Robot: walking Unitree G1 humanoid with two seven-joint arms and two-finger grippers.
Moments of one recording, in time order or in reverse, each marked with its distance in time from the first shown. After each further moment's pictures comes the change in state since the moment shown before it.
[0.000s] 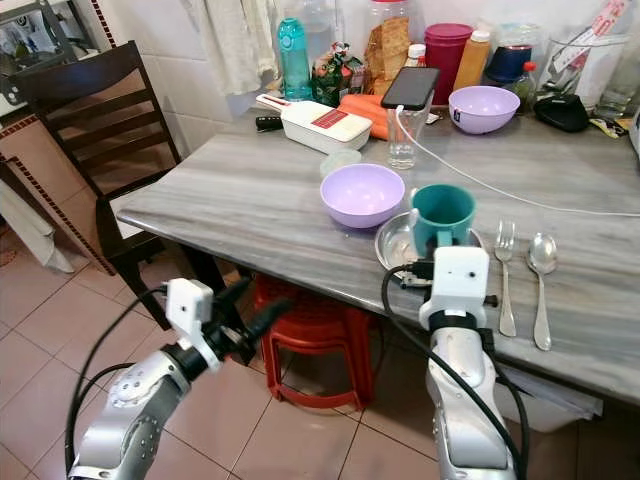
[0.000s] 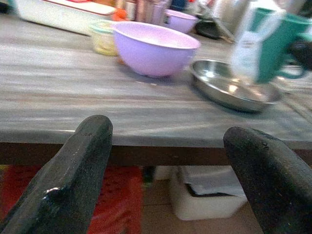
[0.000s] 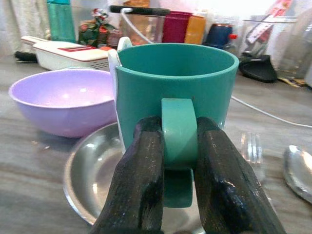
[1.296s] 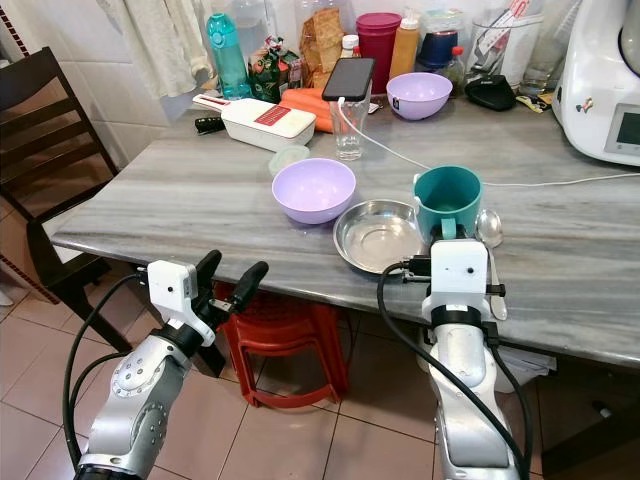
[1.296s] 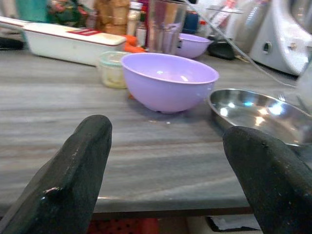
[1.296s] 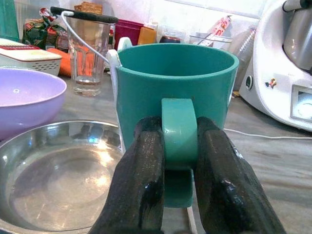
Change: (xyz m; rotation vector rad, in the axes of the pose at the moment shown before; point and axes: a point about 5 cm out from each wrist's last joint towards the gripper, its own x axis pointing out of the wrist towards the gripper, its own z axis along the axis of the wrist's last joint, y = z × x) left arm 0.011 0.007 0.018 0.062 -0.122 0.176; right arm 0.000 -0.001 0.010 -0.088 -0.088 -0.011
